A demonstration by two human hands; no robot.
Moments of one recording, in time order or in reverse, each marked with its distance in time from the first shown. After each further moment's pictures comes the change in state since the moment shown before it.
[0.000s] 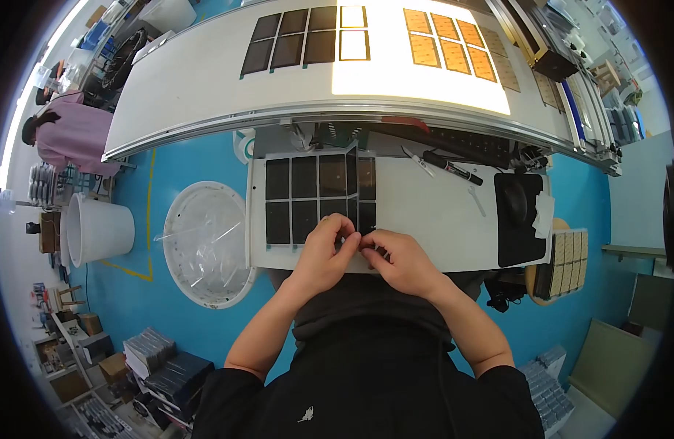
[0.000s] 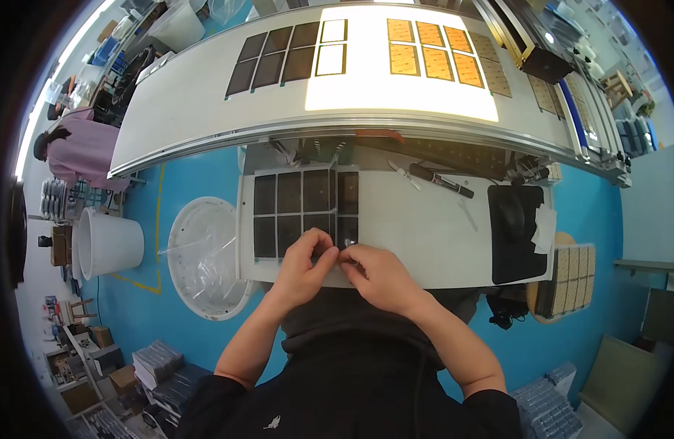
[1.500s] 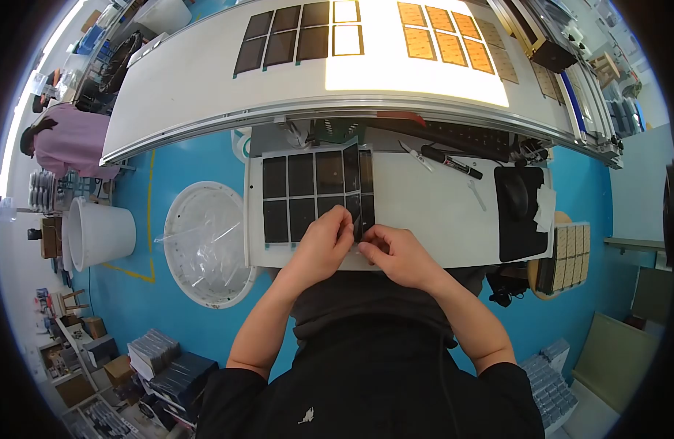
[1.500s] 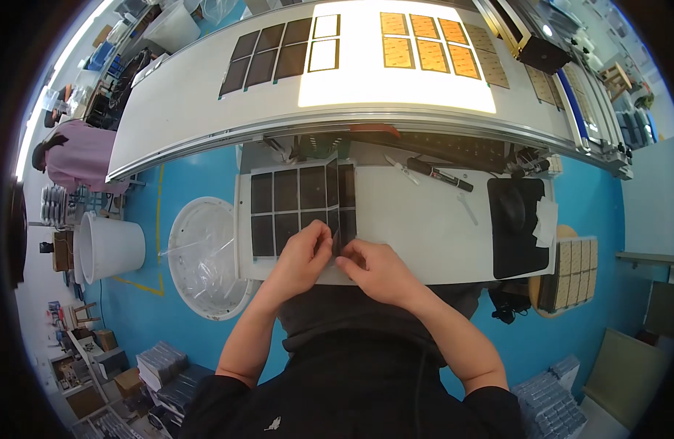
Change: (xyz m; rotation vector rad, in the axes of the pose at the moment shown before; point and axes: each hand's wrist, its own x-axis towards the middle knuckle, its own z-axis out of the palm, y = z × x) left_hand 0.015 0.009 -0.008 0.088 -0.116 -0.071; right_hand 0.003 0.017 0.002 0.117 -0.039 0.151
